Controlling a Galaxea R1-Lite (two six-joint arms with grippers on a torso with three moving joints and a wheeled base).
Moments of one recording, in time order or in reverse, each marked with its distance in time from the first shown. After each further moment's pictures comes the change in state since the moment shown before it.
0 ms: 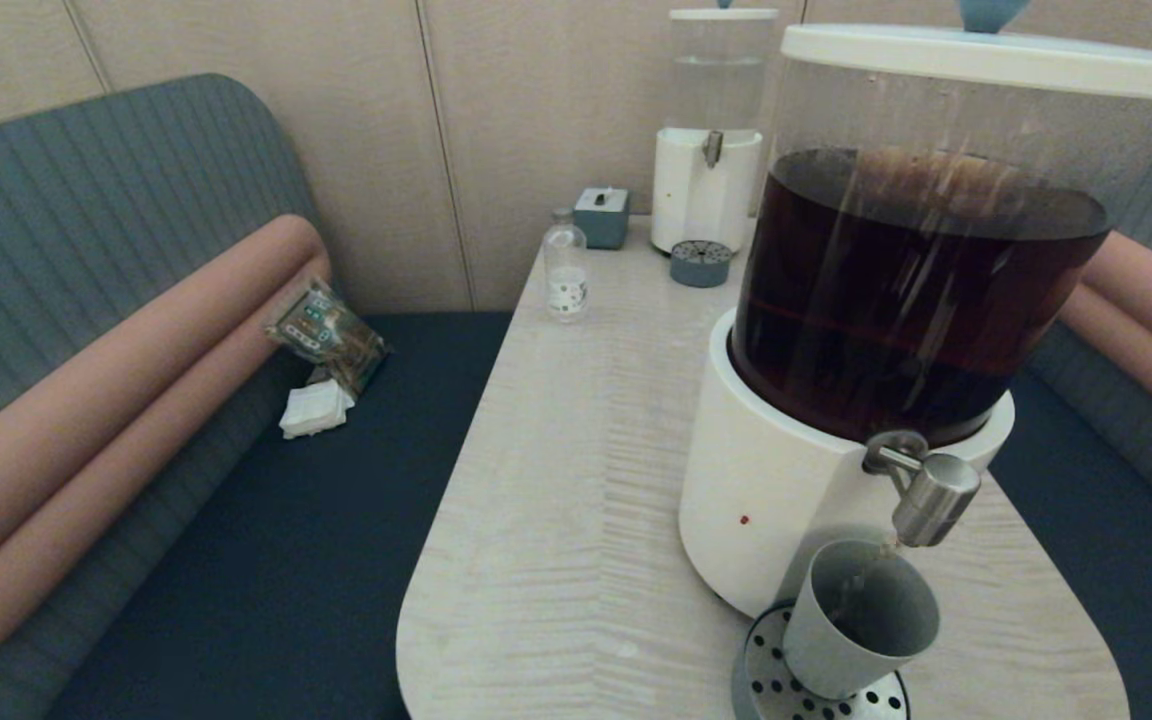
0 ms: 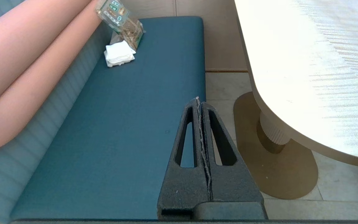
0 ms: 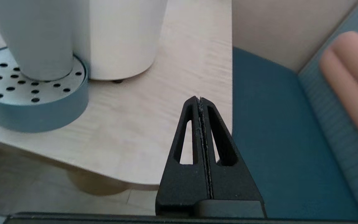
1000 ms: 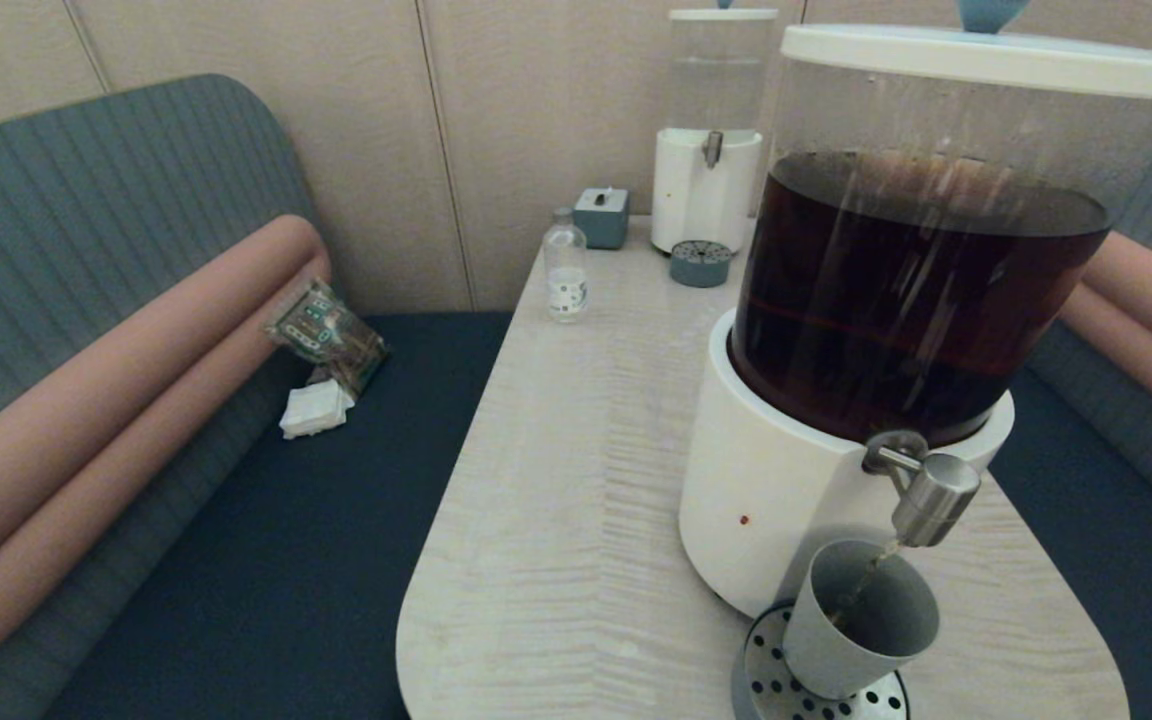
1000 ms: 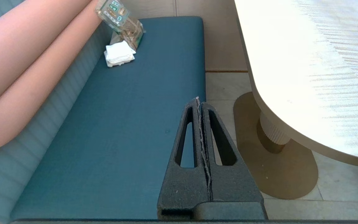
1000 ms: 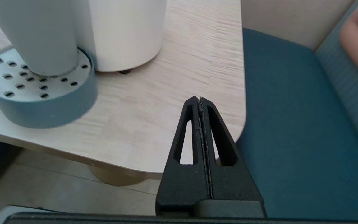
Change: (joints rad) left arm 0.000 0.000 0.000 0.000 0.000 0.000; right arm 0.000 0.000 0.000 0.056 -0.004 0.096
